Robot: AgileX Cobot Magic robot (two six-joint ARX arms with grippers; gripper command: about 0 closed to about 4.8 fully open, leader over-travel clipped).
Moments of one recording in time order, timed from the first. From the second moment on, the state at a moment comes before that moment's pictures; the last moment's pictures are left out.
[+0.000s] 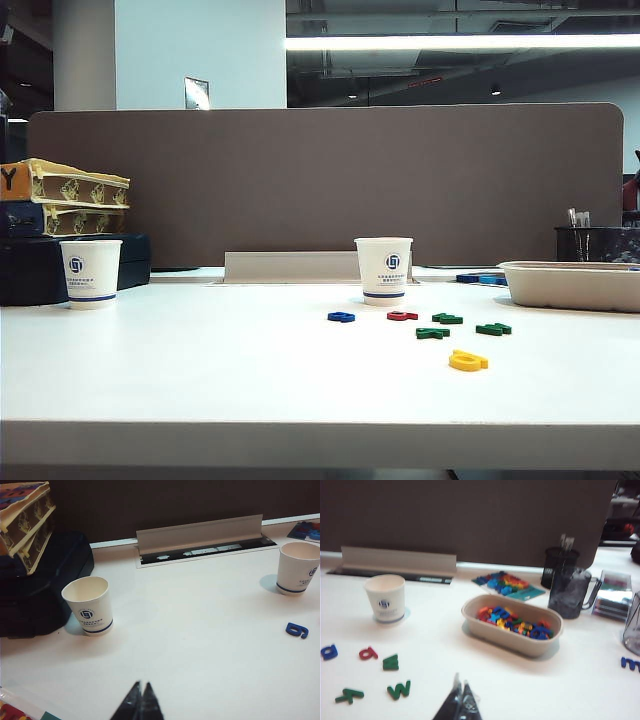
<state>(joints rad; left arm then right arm) -0.37 0.55 0.35 0.05 -0.20 0.07 0.14 0.11 0.18 -0.08 0.07 -0.03</state>
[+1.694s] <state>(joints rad) -0.37 0.54 0.20 0.34 -0.29 0.05 0.14 0.11 0.01 0.04 0.16 -0.05</state>
